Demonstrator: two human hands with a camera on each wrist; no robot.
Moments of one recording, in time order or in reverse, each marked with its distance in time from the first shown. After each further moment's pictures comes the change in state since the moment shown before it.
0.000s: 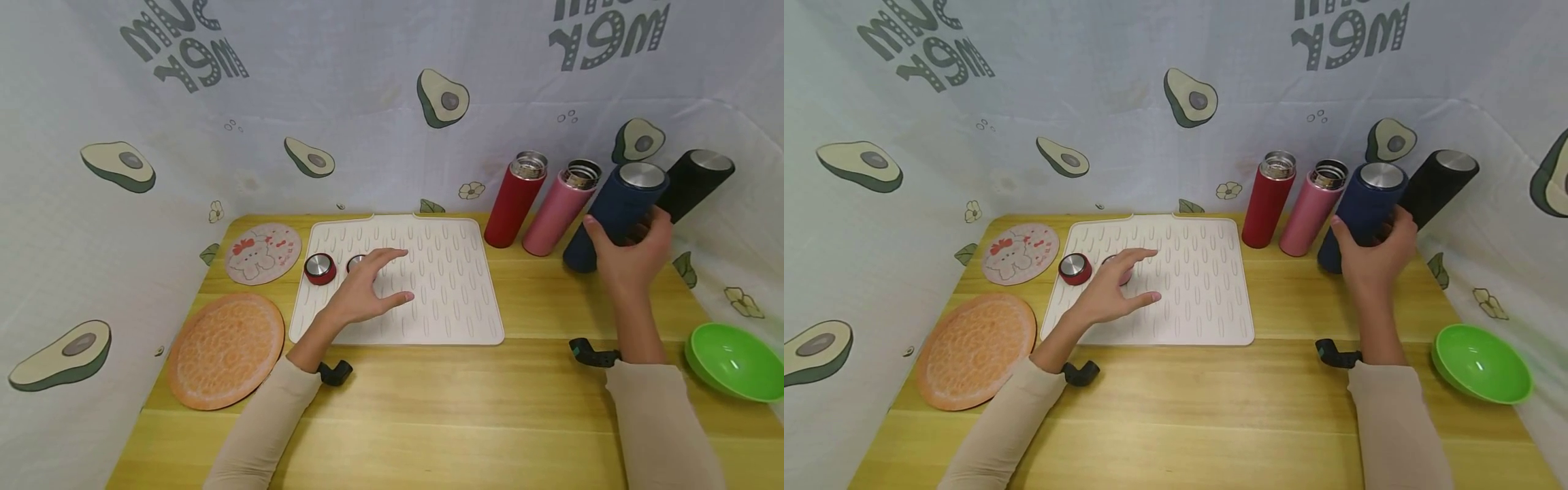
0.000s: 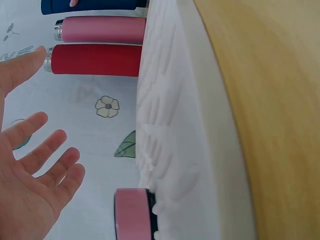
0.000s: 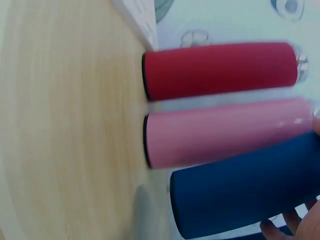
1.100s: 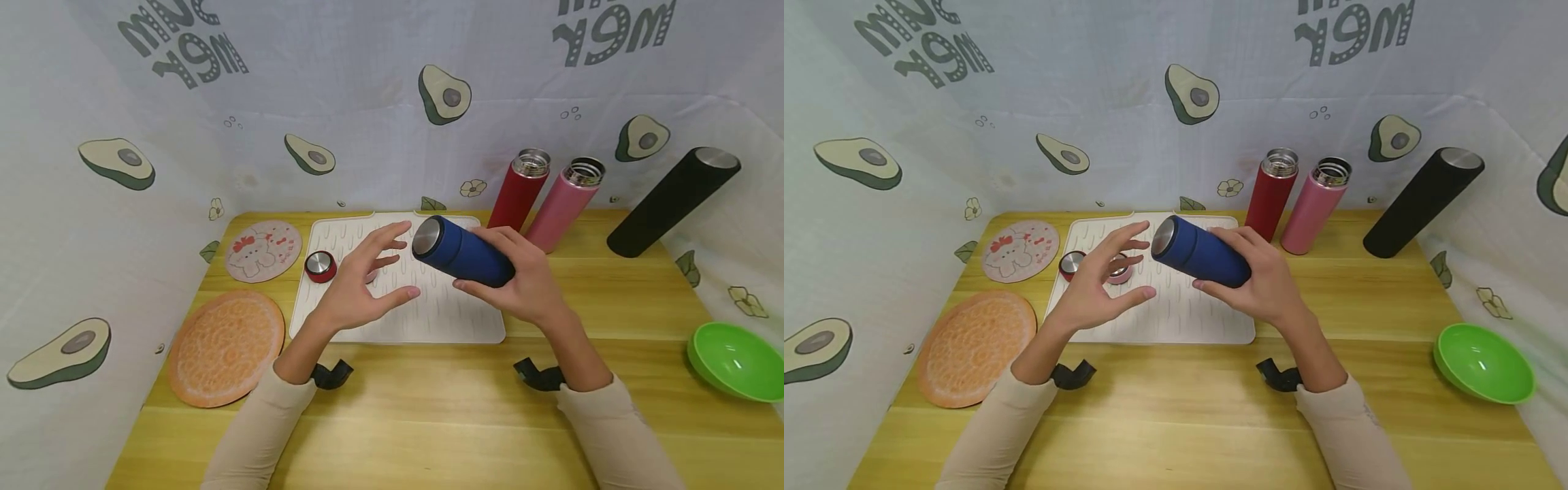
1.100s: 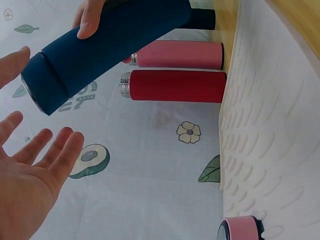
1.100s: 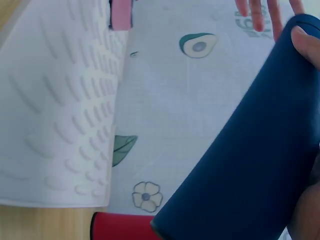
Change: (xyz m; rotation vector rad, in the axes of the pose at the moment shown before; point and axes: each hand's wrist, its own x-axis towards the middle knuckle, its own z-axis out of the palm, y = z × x) left_hand -0.010 0.062 -0.035 -0.329 0.141 0.226; right_hand -0.107 -0.090 0.037 0.056 -0.664 -0.698
